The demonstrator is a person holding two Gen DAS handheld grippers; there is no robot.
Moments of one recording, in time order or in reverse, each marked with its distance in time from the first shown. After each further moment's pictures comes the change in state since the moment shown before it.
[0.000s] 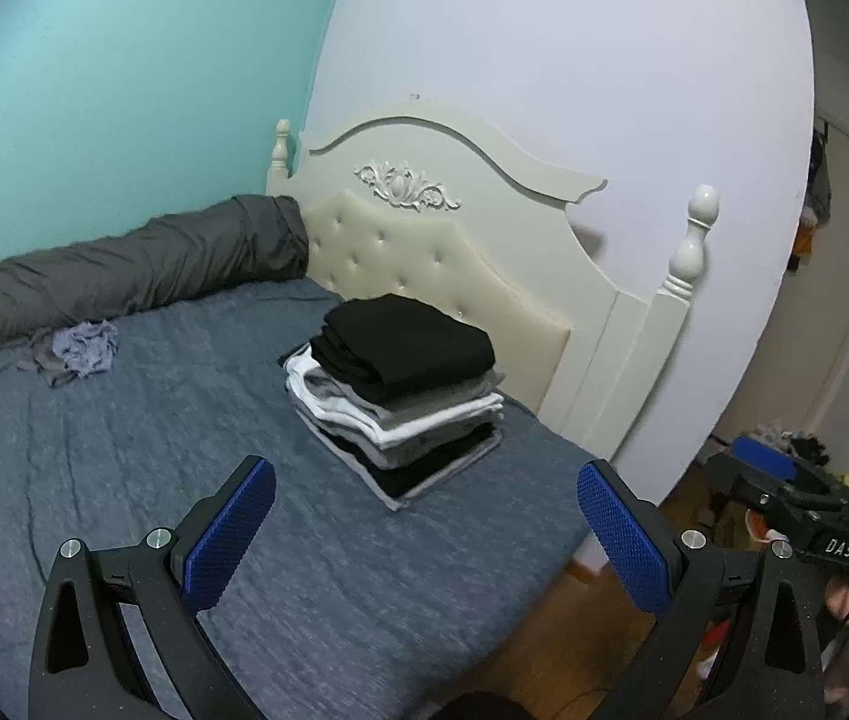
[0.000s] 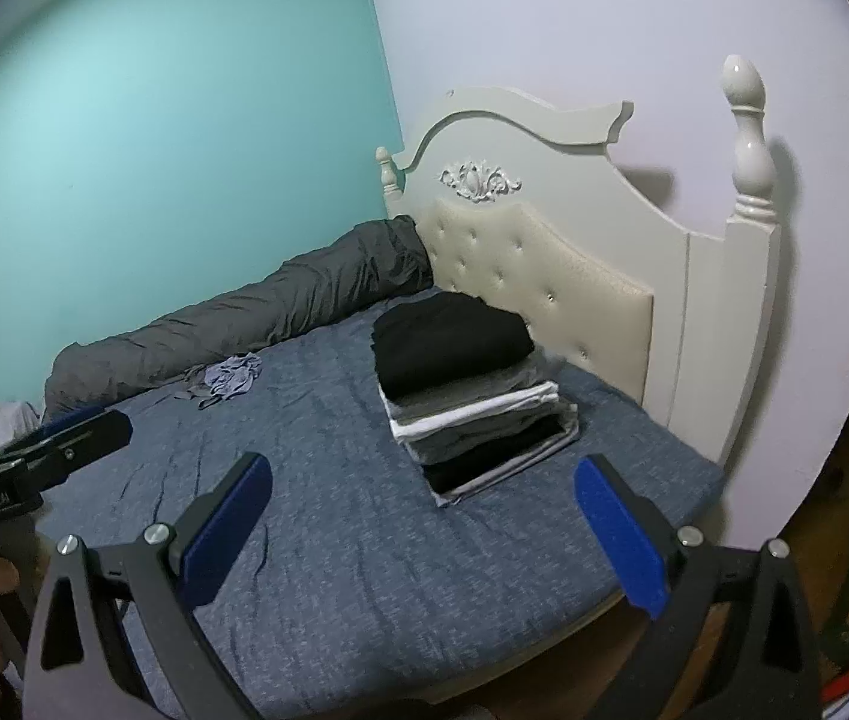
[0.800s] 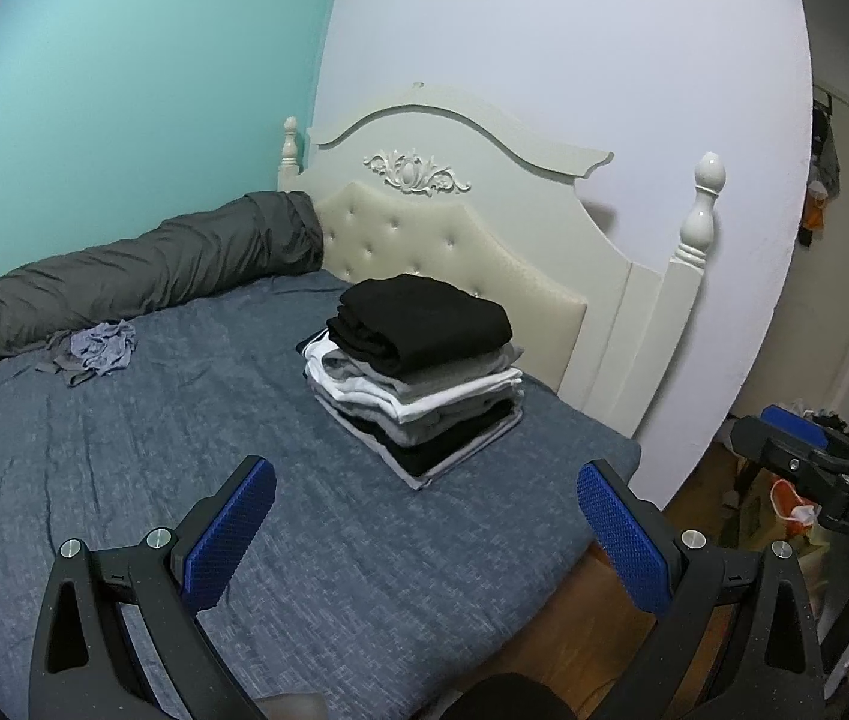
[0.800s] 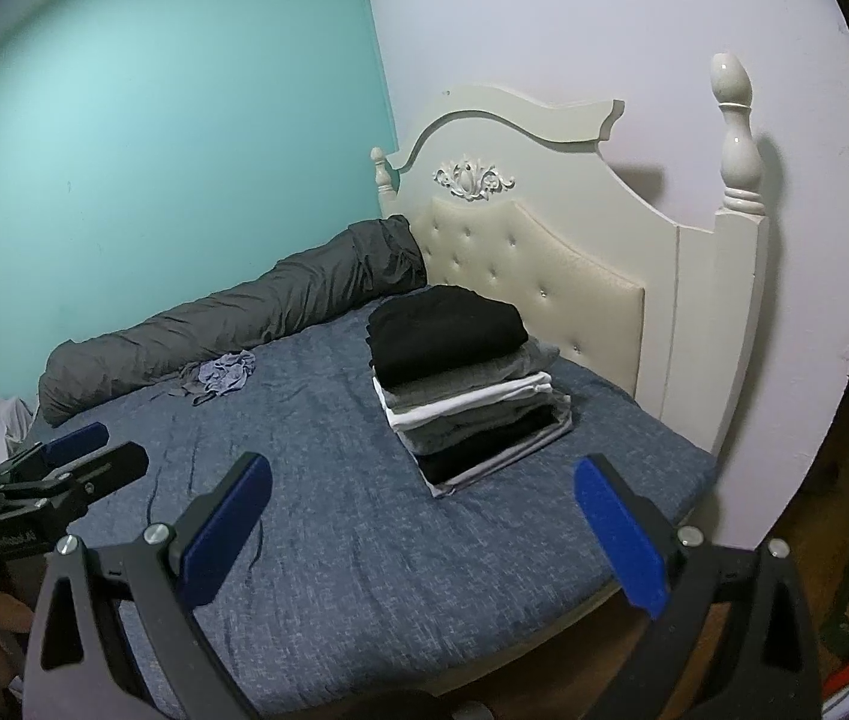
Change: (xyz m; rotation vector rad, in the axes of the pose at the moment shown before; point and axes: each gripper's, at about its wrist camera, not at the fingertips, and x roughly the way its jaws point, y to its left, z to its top) left arm 0.001 -0.004 -0.026 0.040 0.014 0.055; right arm -0.009 0.006 -0.019 -0.003 -0.012 -0.030
